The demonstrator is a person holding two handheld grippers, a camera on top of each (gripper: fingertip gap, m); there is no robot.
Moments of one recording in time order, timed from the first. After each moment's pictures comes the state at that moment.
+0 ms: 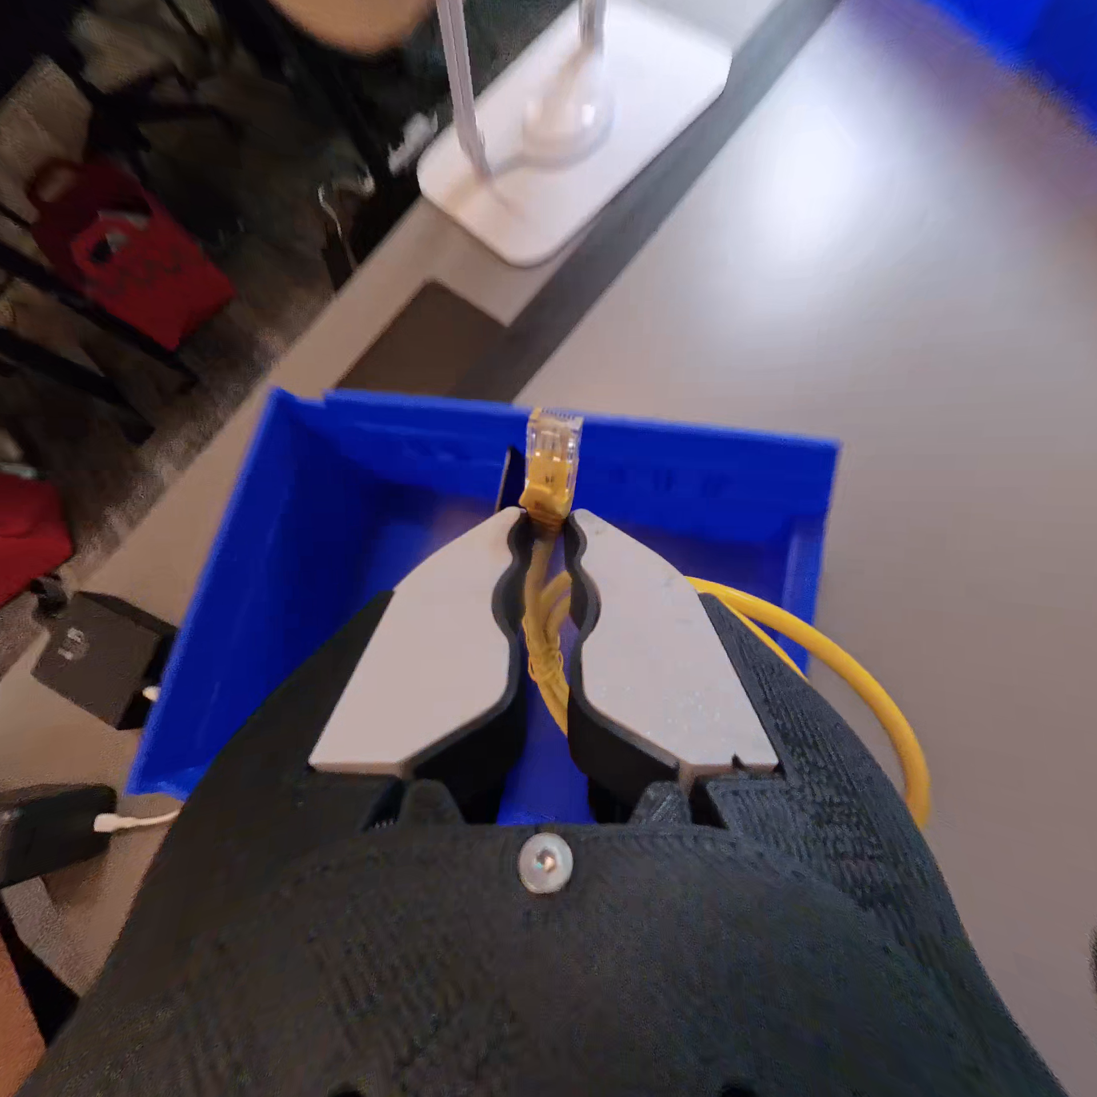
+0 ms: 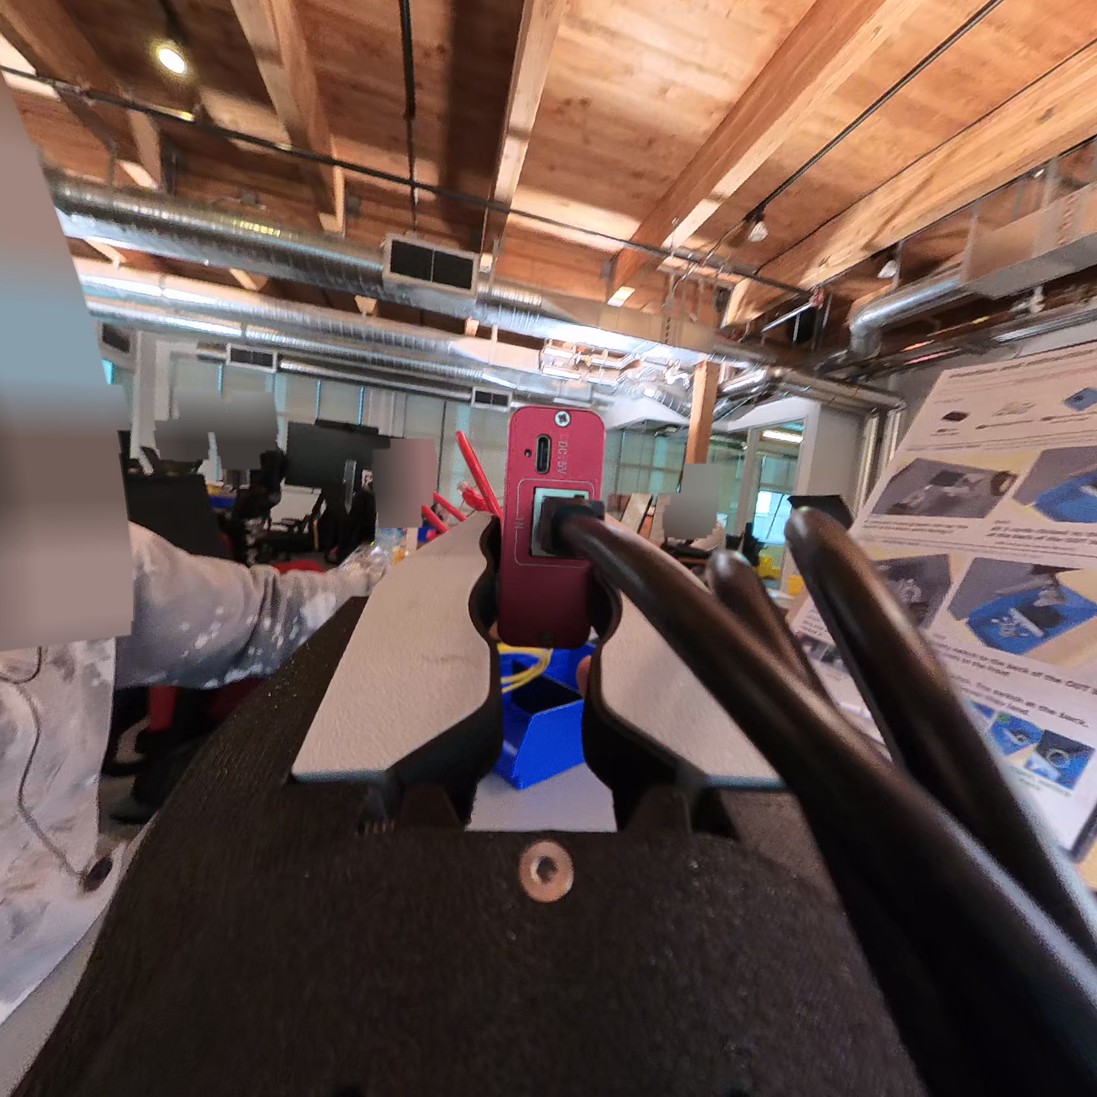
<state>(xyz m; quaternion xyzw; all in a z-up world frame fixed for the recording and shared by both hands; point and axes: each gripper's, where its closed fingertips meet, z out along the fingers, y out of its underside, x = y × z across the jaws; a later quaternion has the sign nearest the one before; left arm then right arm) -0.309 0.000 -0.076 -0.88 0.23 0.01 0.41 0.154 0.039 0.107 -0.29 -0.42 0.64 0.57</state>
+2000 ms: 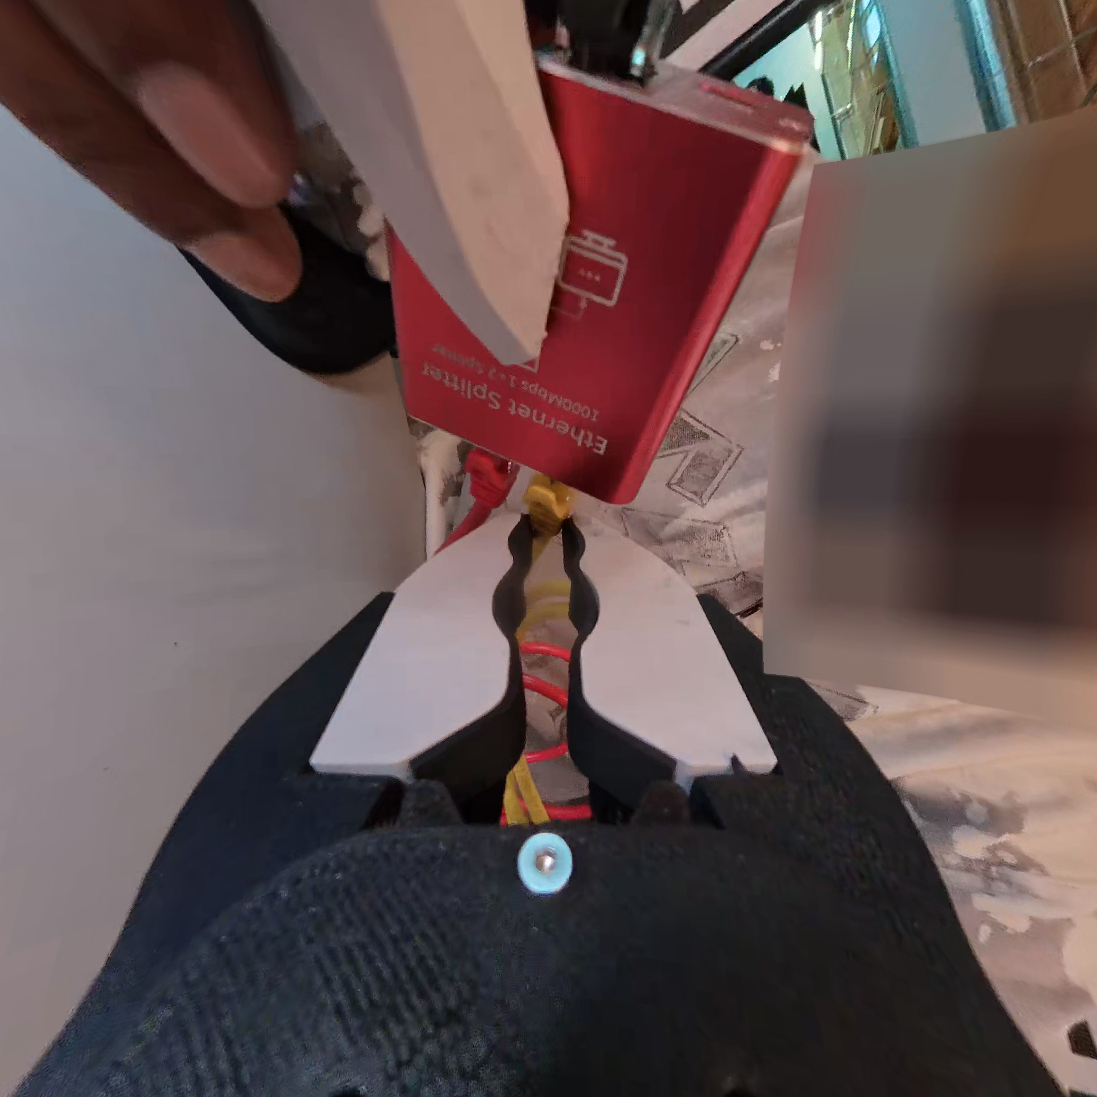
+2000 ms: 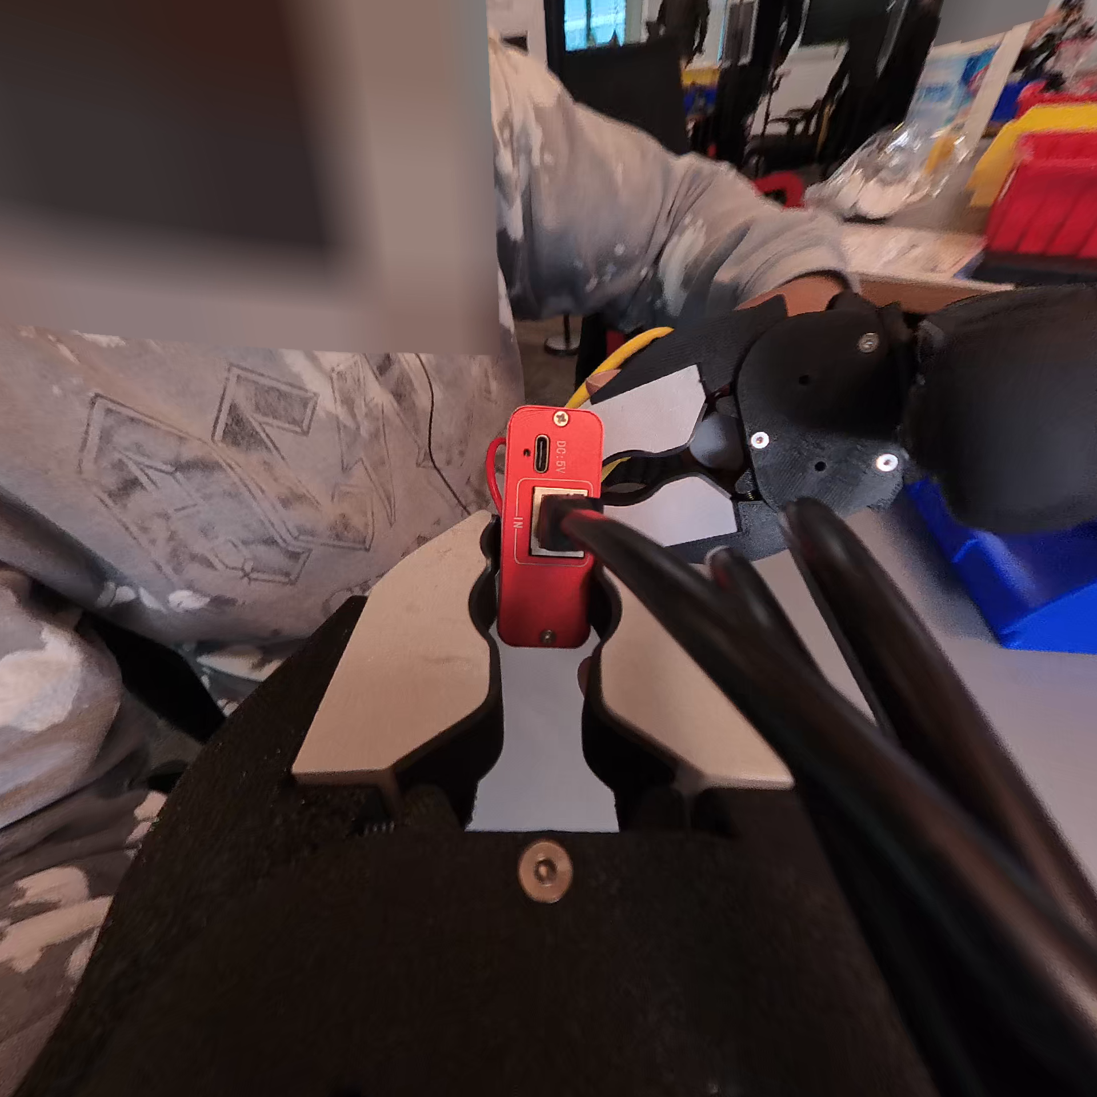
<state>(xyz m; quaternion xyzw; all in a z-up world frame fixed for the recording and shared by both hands) 0.062 -0.173 -0.077 -0.70 0.41 -0.59 -0.01 0.067 -0.119 -0.037 -0.23 -0.75 0.61 0.13</state>
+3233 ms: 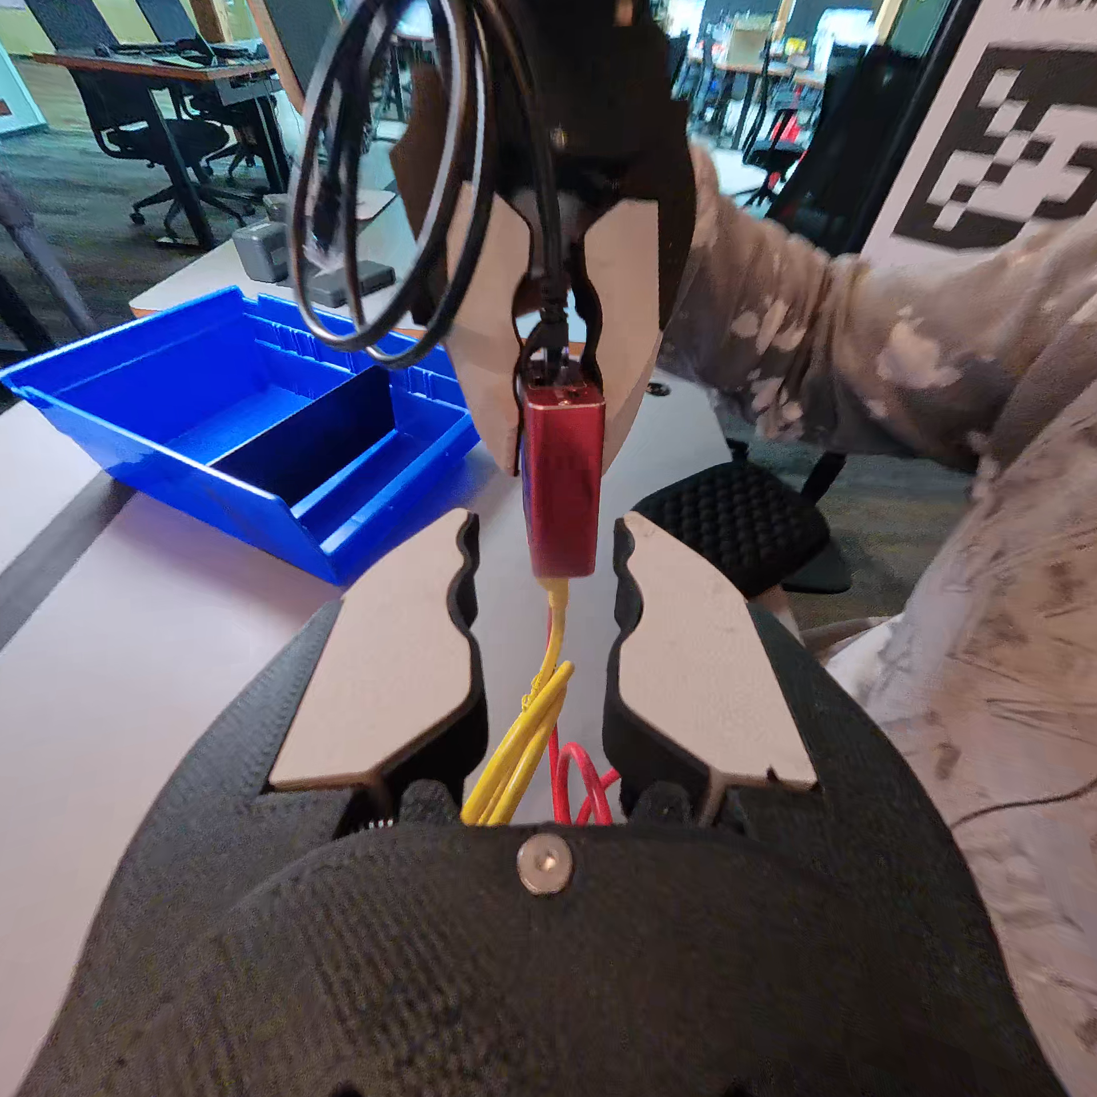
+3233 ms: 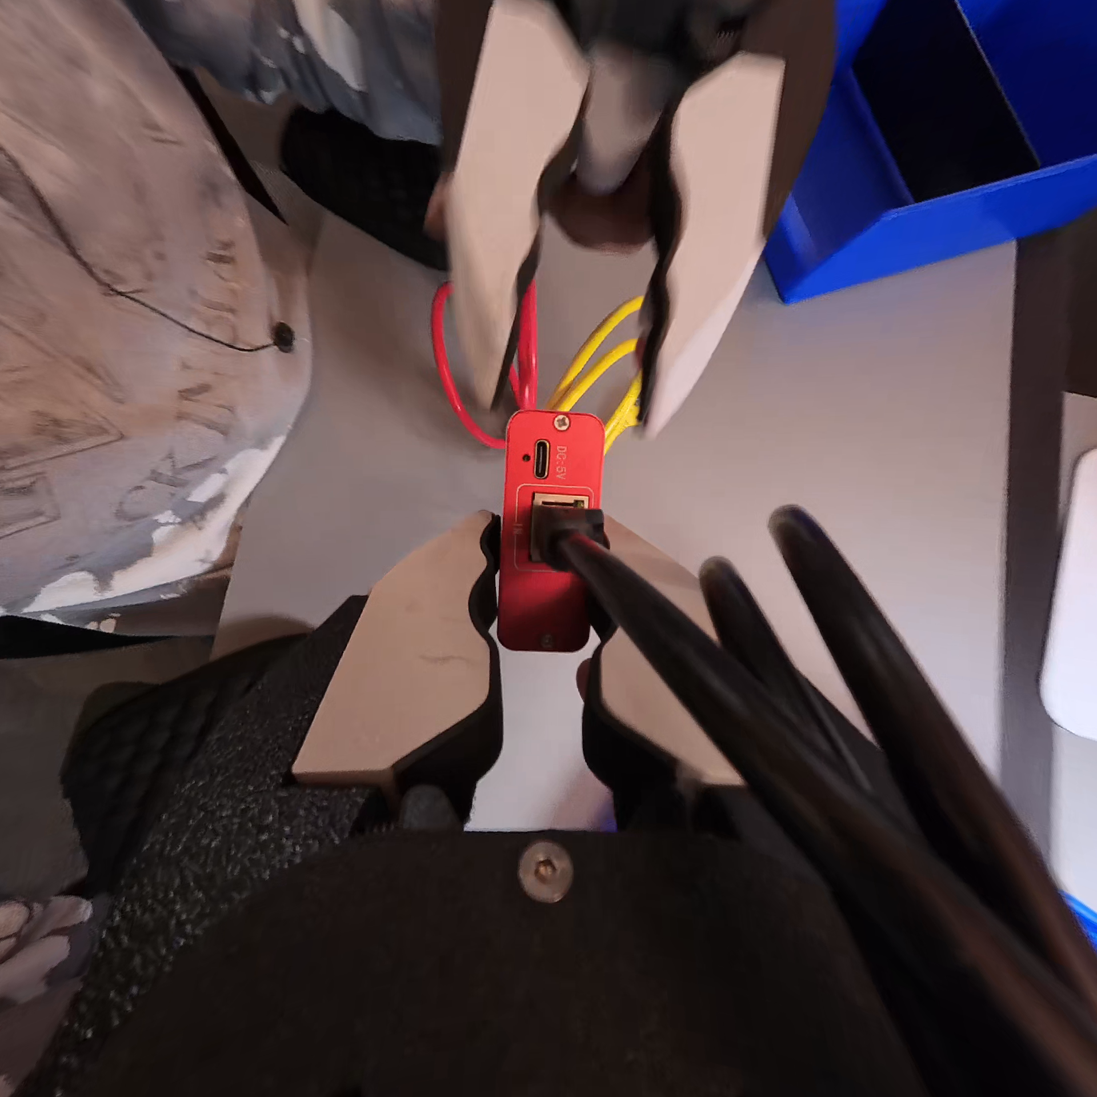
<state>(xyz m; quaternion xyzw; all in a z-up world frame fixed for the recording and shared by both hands) 0.049 -0.078 -0.038 -0.68 0.42 -0.34 0.50 0.064 -0.071 -0.049 -0.43 -0.83 0.28 0.19</state>
